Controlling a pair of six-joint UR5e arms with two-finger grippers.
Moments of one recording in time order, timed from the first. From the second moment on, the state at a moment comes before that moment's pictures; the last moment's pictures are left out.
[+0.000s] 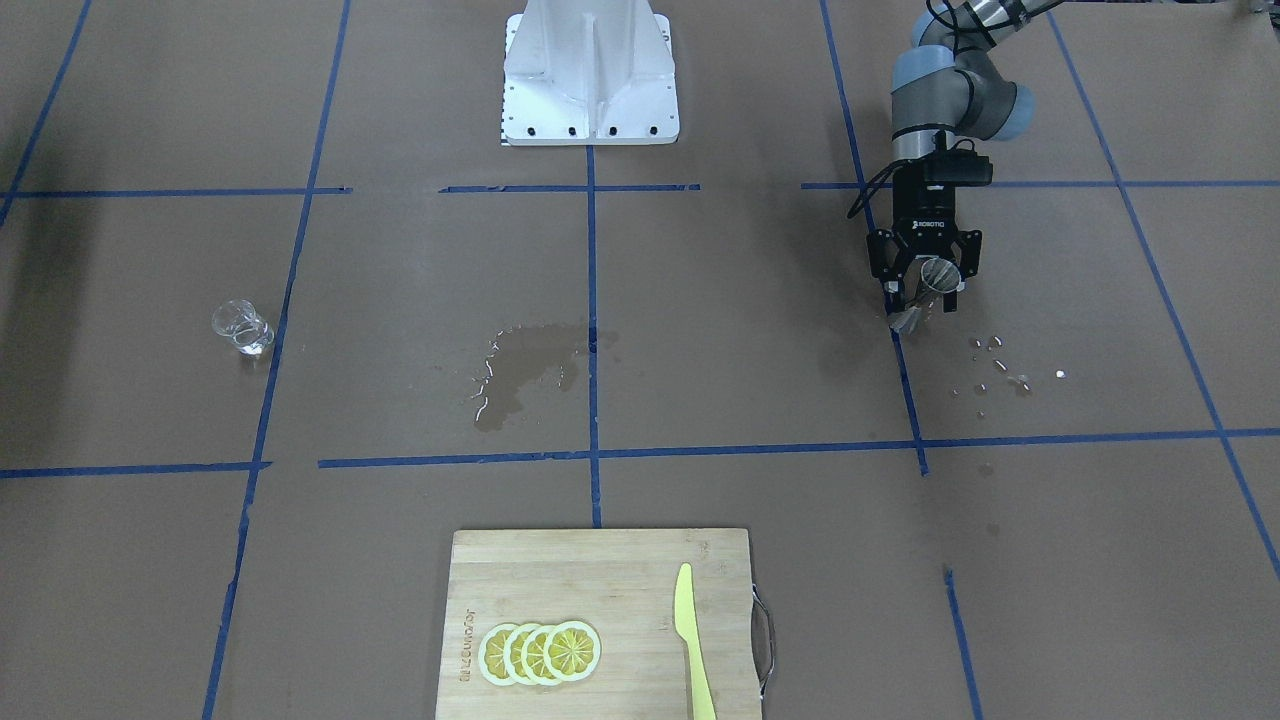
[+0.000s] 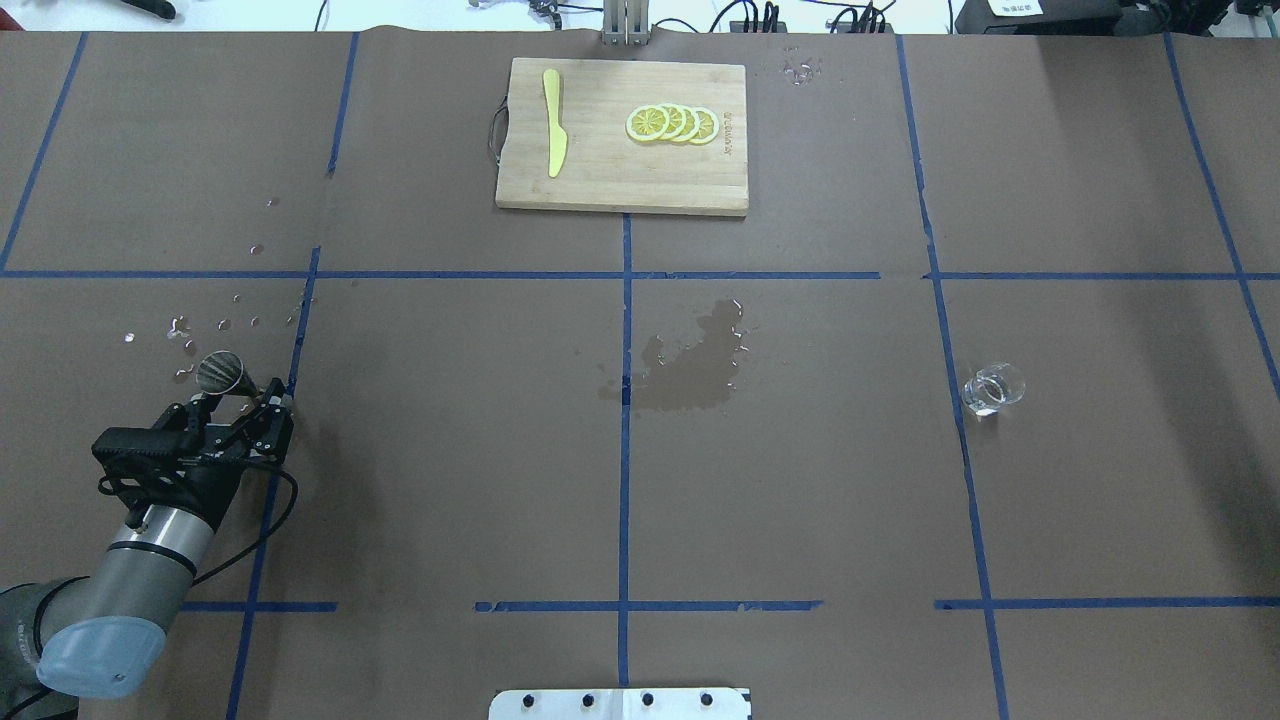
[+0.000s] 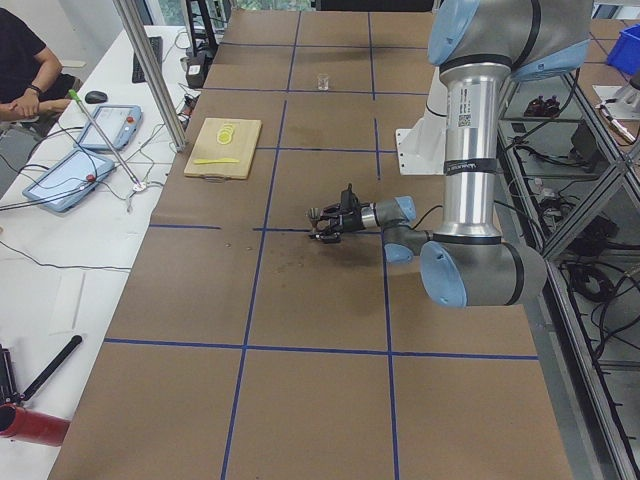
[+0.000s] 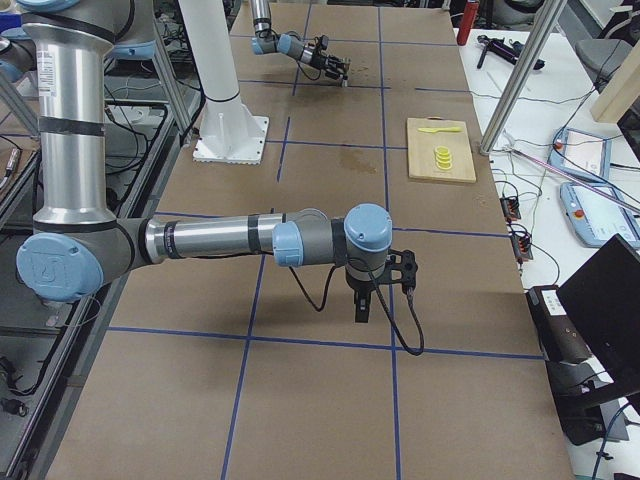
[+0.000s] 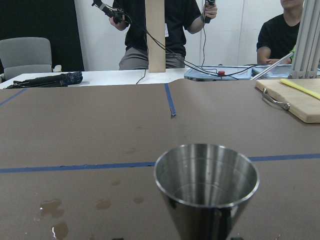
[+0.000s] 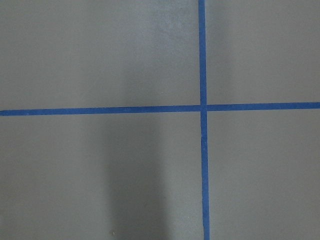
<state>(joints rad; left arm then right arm) -0.17 -1.51 -1.60 -2.66 -0.53 -1.26 1.54 -1.62 1.74 -1.56 2.40 0.13</state>
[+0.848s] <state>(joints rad) -0.18 -1.52 -1.60 -2.66 -0.53 -1.26 1.54 -1.62 1.74 -1.56 2.40 0.13</state>
